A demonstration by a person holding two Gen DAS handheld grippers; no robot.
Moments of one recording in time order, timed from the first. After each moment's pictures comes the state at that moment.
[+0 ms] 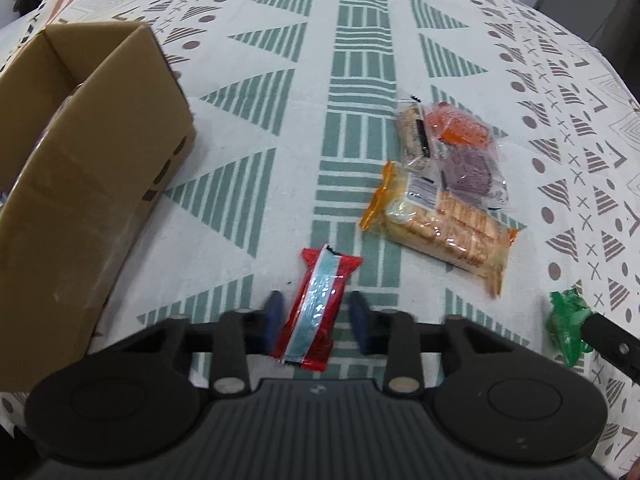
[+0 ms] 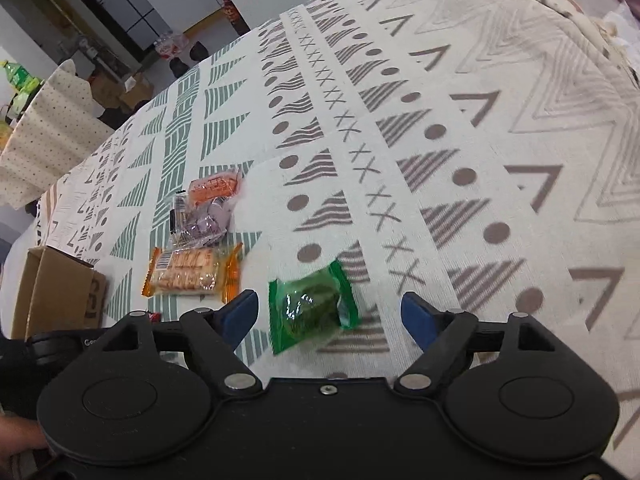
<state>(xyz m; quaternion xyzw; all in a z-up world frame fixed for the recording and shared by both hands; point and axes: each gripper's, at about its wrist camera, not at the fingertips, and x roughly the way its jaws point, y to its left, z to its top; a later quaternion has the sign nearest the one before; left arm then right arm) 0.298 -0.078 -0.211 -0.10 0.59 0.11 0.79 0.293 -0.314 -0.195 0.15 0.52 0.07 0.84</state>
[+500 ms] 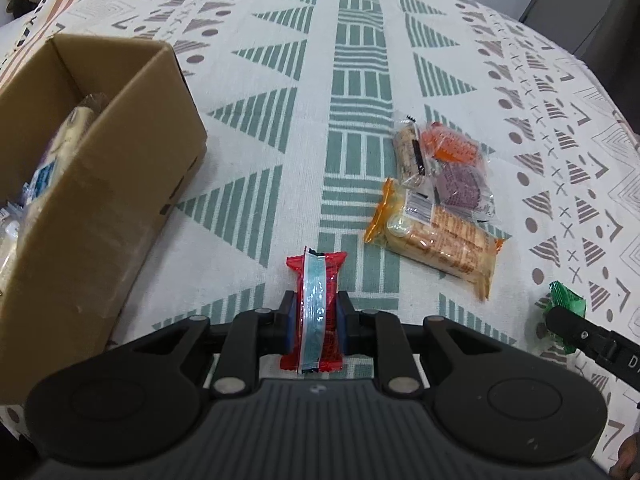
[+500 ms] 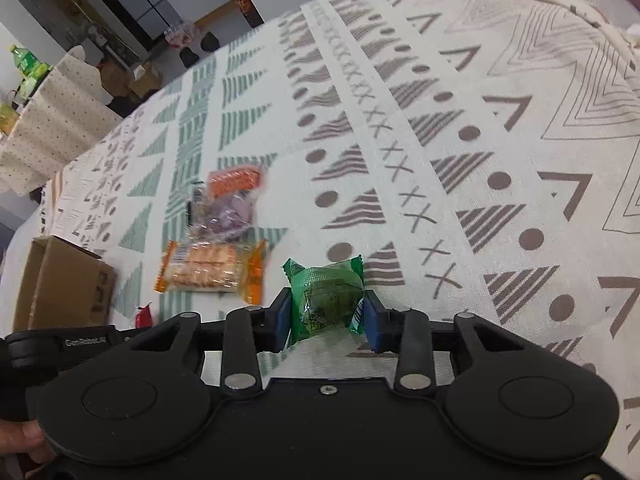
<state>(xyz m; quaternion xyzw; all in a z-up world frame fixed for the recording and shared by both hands) 0.291 -0.063 -0.194 -0.11 0.58 0.09 0.80 0.294 -0.294 -0.190 0.14 0.52 0.08 0.84</state>
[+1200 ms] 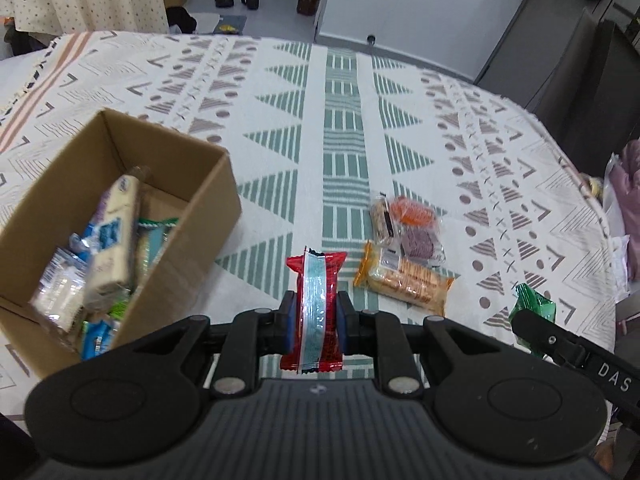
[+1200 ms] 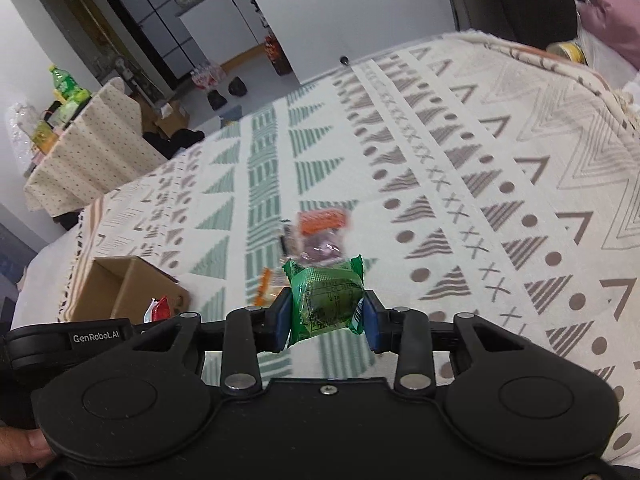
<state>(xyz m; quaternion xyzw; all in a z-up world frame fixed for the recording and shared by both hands) 0.258 -0.034 -0.116 -0.13 0.51 0.06 0.85 0.256 -0.242 -0.120 0.14 0.45 0.09 0.88</state>
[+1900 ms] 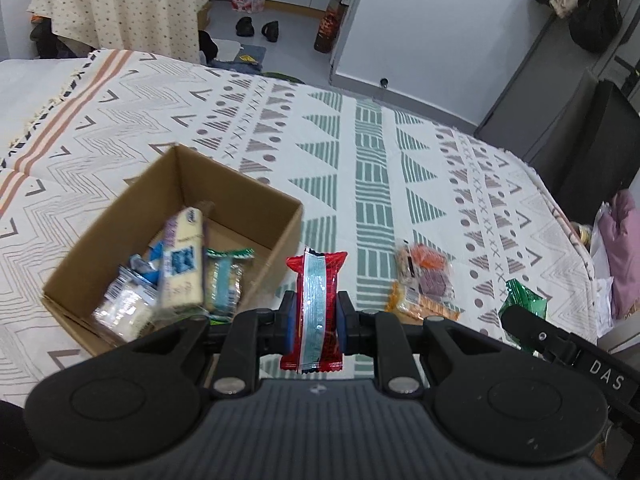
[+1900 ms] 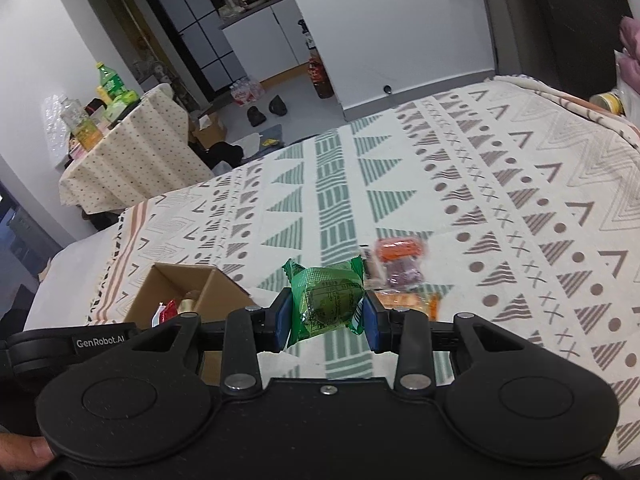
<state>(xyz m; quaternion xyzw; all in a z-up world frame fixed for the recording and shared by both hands) 0.226 0.024 -0.072 -0.16 0.46 0.07 0.87 0.243 -0.182 -0.081 0.13 0.41 0.13 0.89</state>
